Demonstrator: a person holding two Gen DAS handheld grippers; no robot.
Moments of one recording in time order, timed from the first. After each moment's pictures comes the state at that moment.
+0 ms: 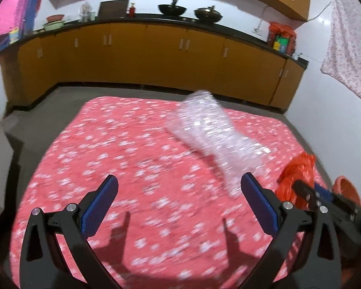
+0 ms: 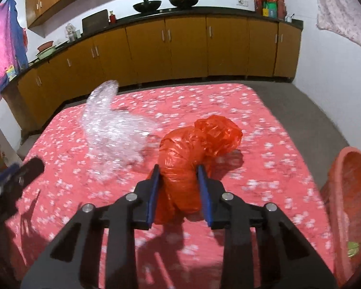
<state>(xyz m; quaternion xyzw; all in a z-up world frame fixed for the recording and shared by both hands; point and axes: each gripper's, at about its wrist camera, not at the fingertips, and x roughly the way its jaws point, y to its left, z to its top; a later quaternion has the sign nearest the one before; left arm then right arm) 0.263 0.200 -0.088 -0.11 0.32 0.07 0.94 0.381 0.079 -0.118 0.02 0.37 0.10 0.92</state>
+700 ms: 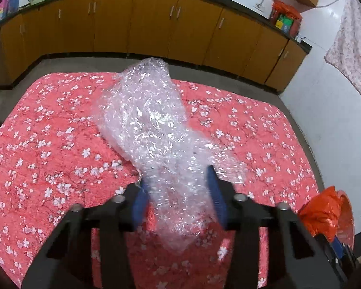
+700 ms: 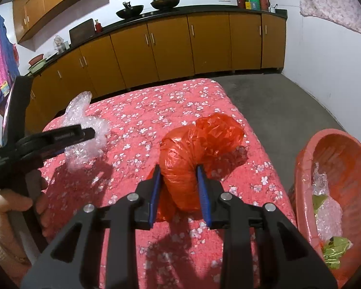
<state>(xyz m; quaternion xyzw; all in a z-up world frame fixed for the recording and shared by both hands) 0.357 0.160 -0.118 -0.14 0.41 0.04 0.90 0.378 0.024 -0.118 0.05 0.37 0.08 0.92</state>
